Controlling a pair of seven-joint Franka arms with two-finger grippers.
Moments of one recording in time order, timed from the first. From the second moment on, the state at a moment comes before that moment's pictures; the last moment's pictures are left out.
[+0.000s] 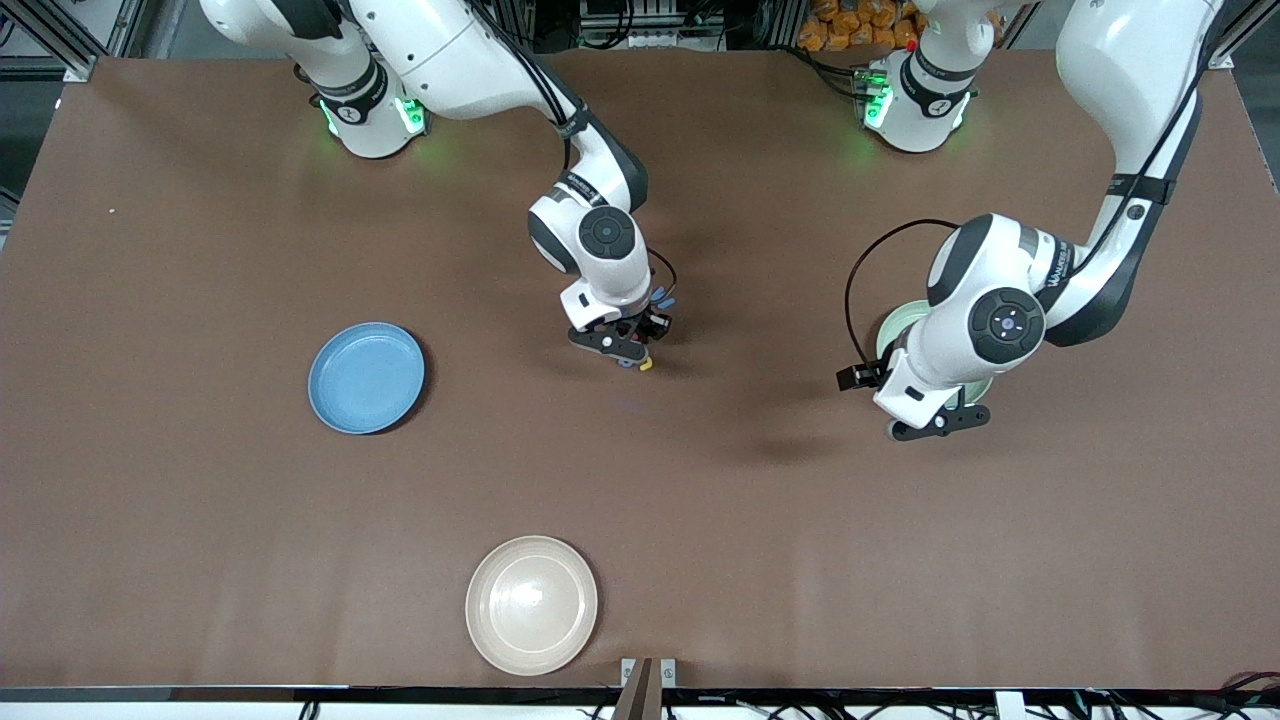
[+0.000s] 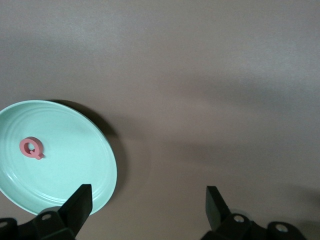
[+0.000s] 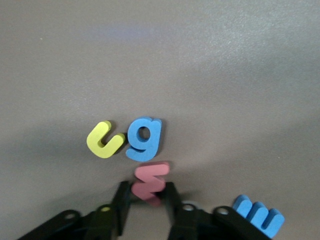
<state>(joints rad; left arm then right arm) 0.16 0.45 -0.53 -1.81 0.19 2.05 -0.63 0.79 0.71 0.05 -1.72 0.04 2.46 1.12</state>
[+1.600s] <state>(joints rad) -0.05 0.50 -0.53 -1.80 0.11 2.14 -0.81 0.41 0.47 0.04 -1.76 0.17 2.01 0.76</state>
